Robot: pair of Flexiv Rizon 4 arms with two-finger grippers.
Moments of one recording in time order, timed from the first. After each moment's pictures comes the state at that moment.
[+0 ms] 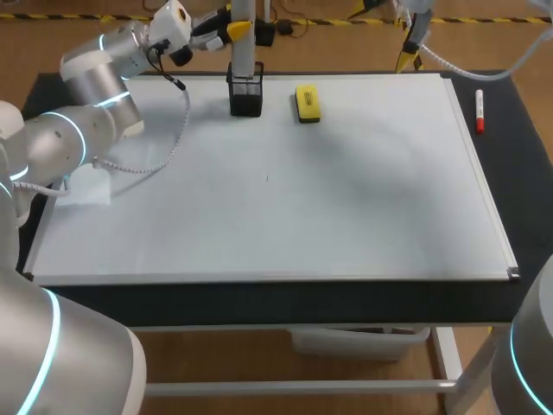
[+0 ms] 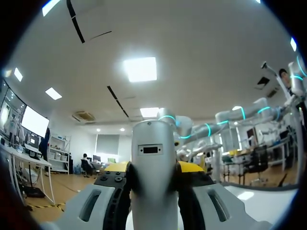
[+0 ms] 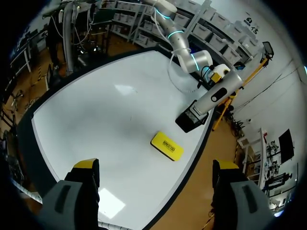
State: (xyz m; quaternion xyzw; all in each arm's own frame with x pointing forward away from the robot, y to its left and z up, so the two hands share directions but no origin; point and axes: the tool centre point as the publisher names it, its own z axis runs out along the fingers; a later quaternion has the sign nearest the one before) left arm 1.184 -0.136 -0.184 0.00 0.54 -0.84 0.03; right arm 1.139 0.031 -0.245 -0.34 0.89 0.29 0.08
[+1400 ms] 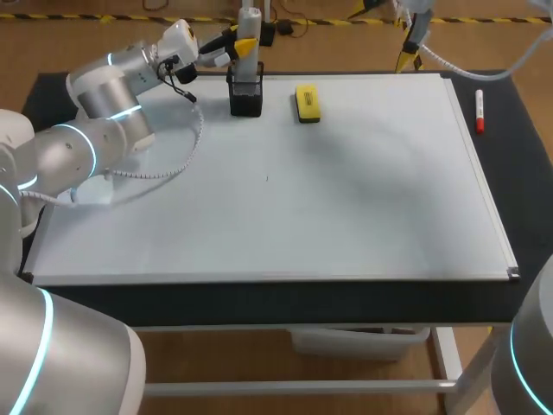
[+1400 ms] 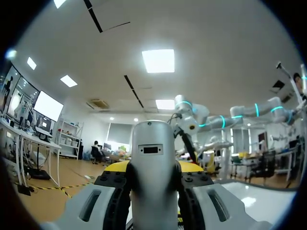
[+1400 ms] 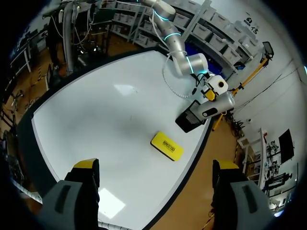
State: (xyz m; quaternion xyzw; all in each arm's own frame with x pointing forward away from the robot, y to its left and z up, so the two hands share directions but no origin) left arm 1.212 -0.141 -0.246 -0.08 0.56 -0.82 0.03; right arm 1.139 0.031 -0.245 -0.34 0.89 0.29 0.08
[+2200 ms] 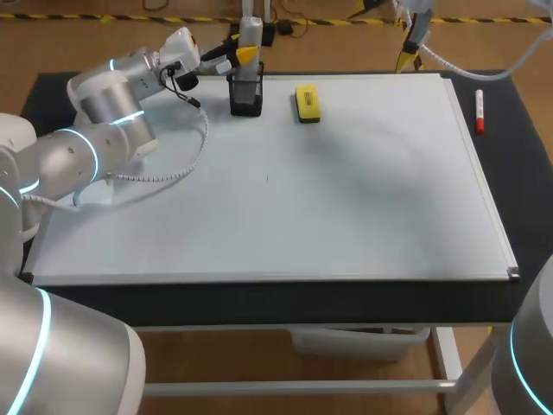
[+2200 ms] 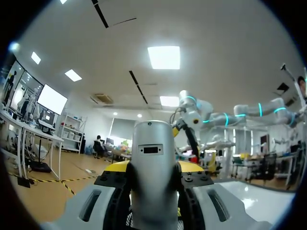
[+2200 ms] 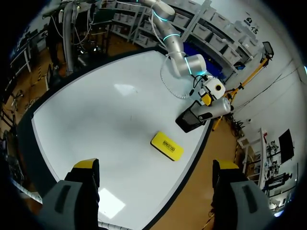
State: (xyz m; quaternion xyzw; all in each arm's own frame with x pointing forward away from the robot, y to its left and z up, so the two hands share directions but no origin) left arm 1.215 -0.144 -0.268 -0.11 0.57 -0.81 0.02; right arm 1.139 0.031 -0.245 -0.34 0.89 0.29 0.08
